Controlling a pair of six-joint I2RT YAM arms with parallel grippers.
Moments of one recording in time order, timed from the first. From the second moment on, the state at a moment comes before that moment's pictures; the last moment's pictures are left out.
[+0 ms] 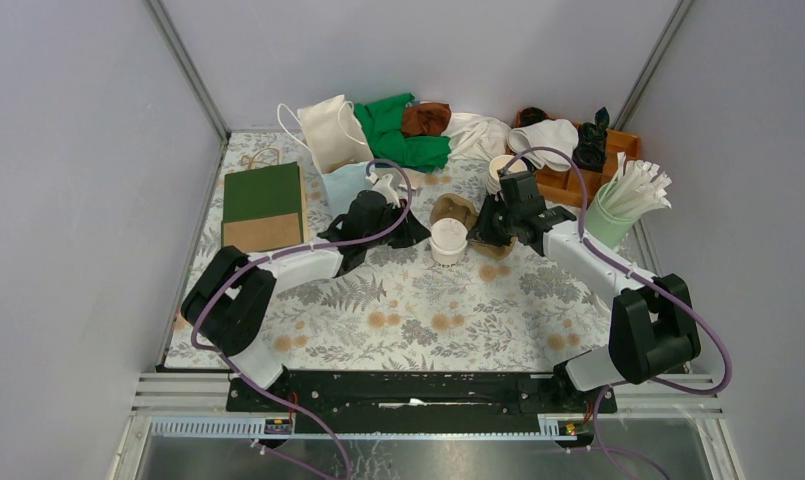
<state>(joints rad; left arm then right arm) -0.64 1.64 0.90 0.29 0.22 -0.73 0.38 1.46 0.99 -0.38 -0.18 0.63</state>
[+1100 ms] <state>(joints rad) -0.68 1.21 1.13 -0.34 0.01 -0.51 0.63 1.66 1.48 -0.81 0.20 0.55</state>
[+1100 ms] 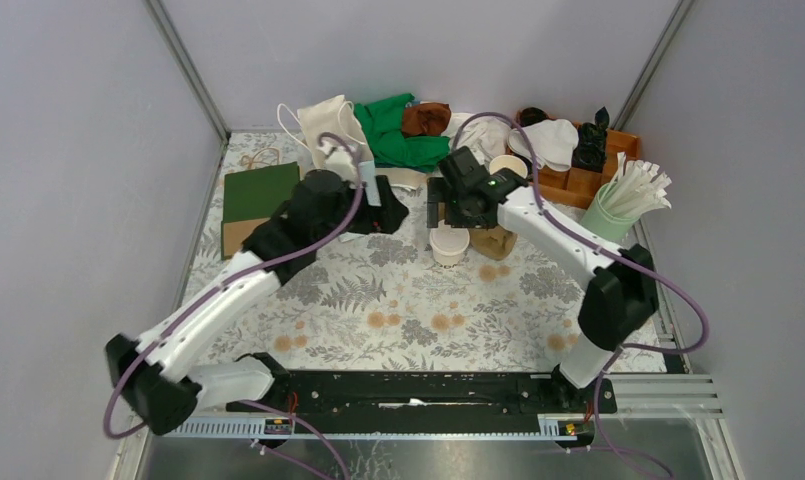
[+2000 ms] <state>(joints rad) -0.39 0.89 1.13 -0.55 -0.34 -0.49 0.68 1.80 1.52 -0.86 0.27 0.61</state>
